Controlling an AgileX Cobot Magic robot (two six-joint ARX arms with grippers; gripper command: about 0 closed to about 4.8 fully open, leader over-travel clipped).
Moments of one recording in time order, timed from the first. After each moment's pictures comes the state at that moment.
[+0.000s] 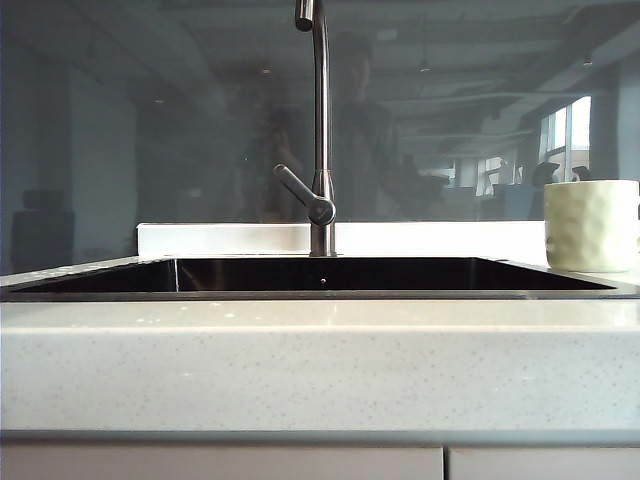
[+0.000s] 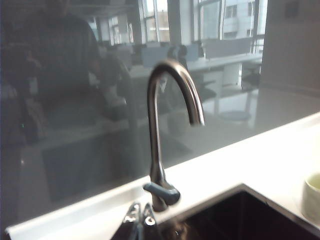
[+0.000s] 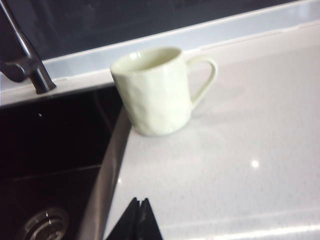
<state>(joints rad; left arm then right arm) -0.04 0.93 0.97 0.14 0.52 0.03 -0.05 0.06 0.02 -0.03 -0.02 0.21</state>
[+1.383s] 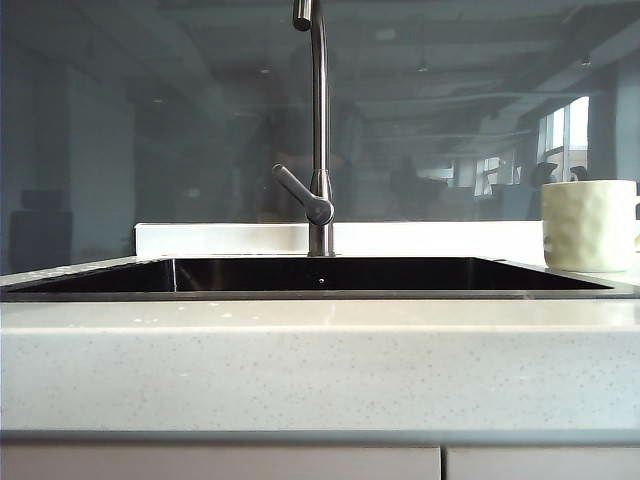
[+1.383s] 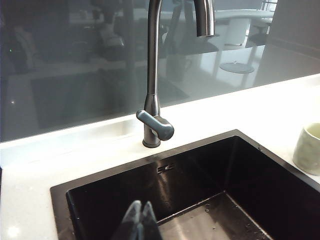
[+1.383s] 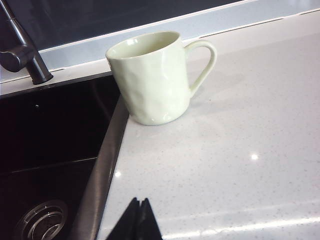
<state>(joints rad) -0.04 0.88 0.80 0.05 0.49 0.03 -0.05 0.06 0.01 -0.04 -0.02 0.21</state>
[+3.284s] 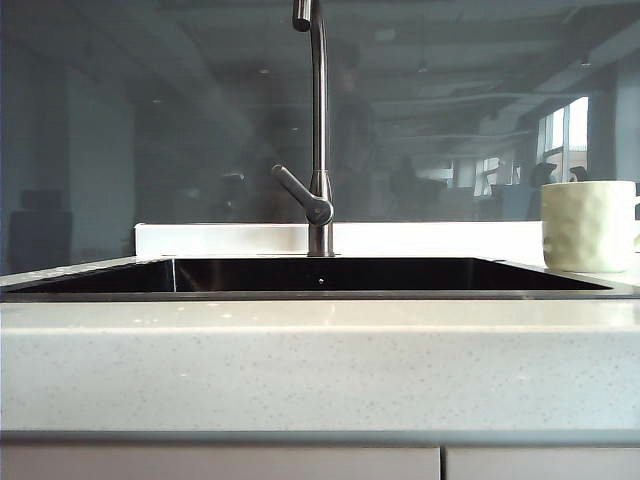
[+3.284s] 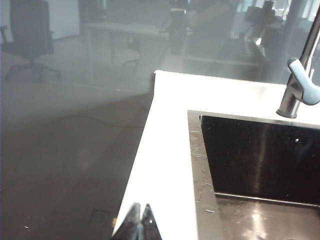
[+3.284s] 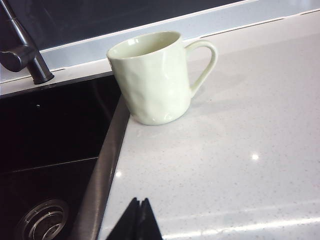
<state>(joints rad) 0.03 0.00 0.01 0.06 0.00 -0.08 -0.05 0.06 0.01 -0.04 -0.03 0.21</state>
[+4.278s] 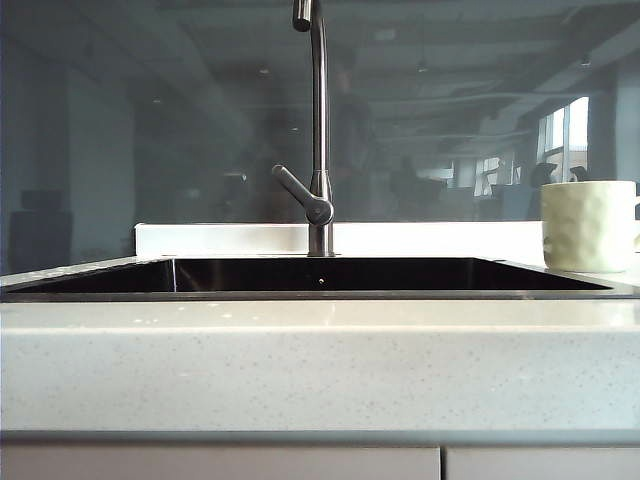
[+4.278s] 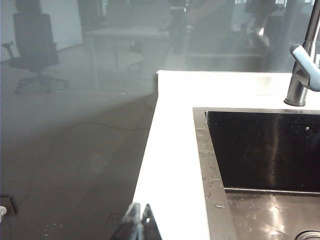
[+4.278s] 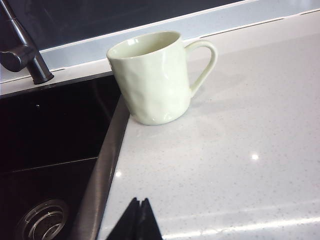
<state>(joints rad) 0.03 0.00 0.01 0.06 0.00 0.01 -0.05 0.06 0.01 -0.04 -0.03 0.21</state>
